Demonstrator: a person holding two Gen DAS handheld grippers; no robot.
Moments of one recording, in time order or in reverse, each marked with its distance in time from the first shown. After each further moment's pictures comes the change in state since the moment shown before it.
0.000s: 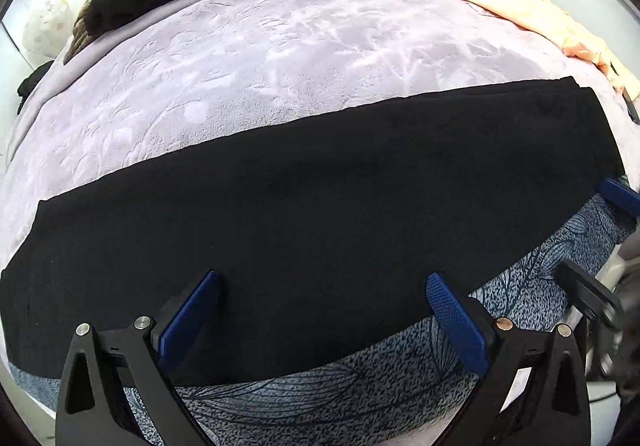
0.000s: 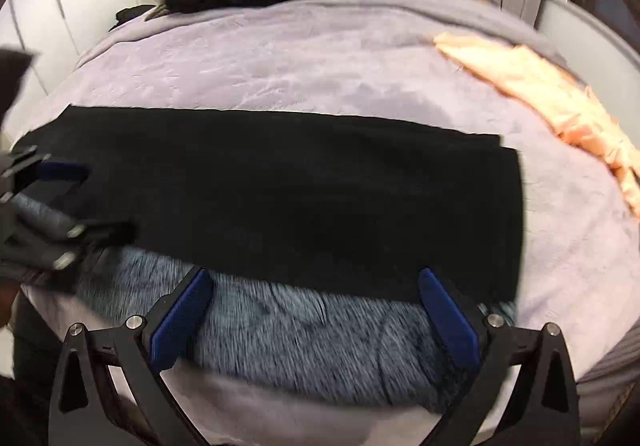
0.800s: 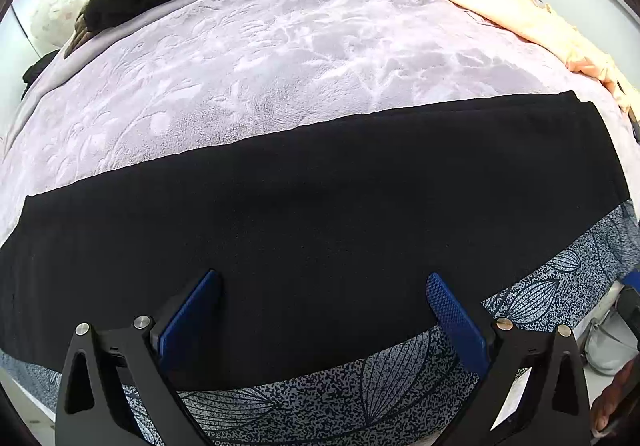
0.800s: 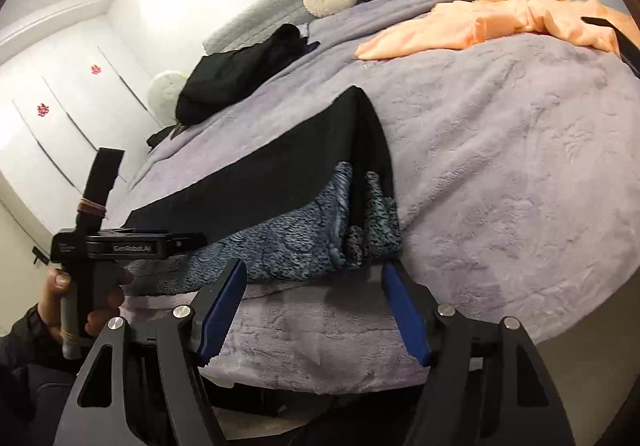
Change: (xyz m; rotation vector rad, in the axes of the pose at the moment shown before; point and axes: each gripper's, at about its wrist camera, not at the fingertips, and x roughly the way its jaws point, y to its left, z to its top) left arm 0.015 -0.037 0.014 -0.053 -0.023 0.003; right arm -0.033 -0.097 -0.078 0.375 -0.243 0.346
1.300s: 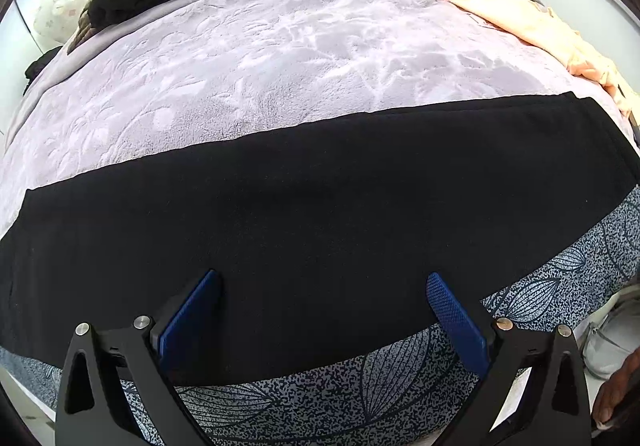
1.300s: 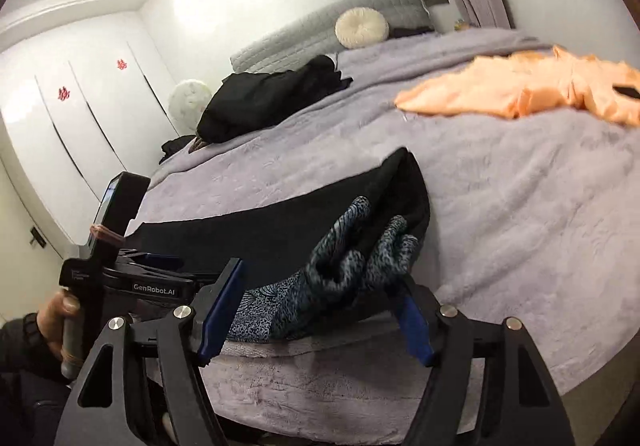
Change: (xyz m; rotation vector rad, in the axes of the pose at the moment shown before) left arm 0.016 -0.004 0.018 -0.013 -0.008 0.002; right arm 0.008 0.031 0.018 -0.146 -0.077 -0.038
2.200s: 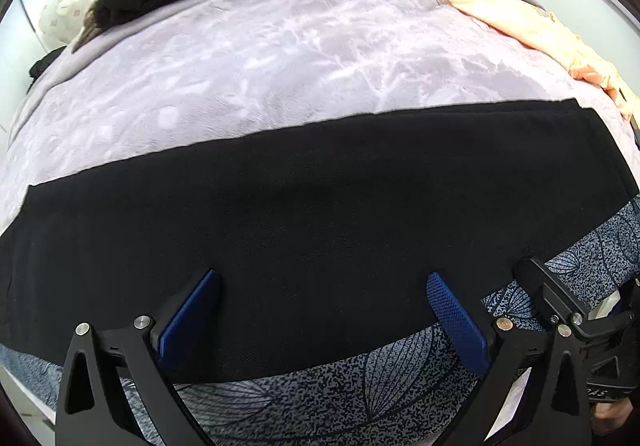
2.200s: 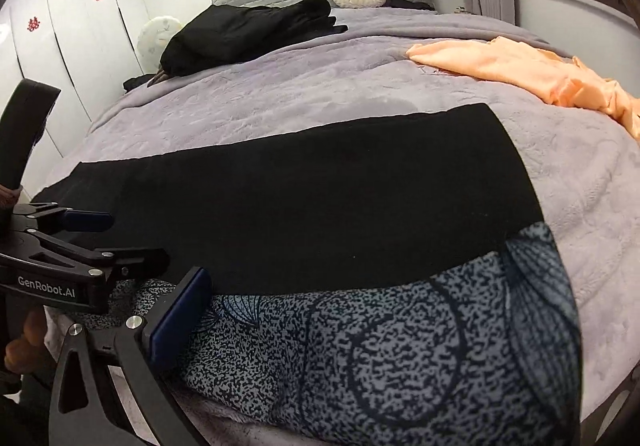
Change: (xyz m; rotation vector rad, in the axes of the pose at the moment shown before) left arm -0.003 0.009 -0.007 -0.018 -0.035 0.014; right arm 0.086 0.024 0.002 -0.069 0.166 -0.173
